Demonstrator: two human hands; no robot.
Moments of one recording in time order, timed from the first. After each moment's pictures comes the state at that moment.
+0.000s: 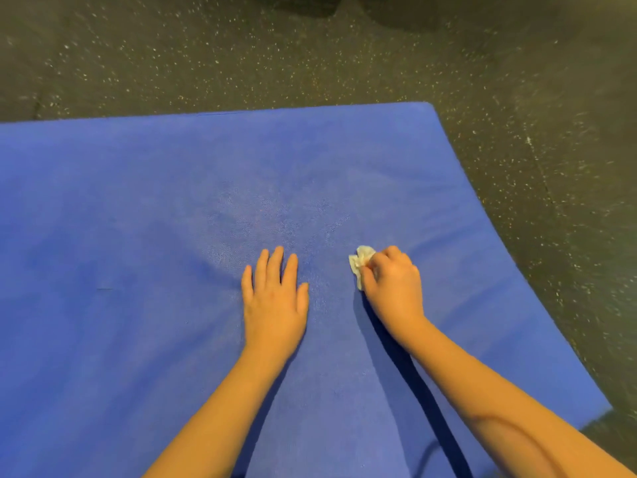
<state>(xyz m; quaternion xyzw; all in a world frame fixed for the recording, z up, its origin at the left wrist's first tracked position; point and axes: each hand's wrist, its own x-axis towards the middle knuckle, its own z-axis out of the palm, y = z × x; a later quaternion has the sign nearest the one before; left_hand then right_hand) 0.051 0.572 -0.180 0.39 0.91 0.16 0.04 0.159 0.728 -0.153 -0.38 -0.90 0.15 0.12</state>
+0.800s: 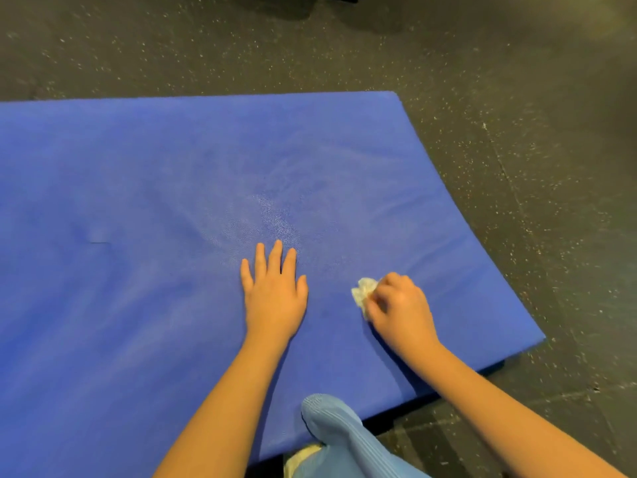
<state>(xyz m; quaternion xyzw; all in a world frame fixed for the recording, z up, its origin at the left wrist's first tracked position) 0.118 0.553 -0.157 0.38 0.90 0.12 0.17 0.282 0.673 -0.128 -0.36 -0.92 0.17 0.08</state>
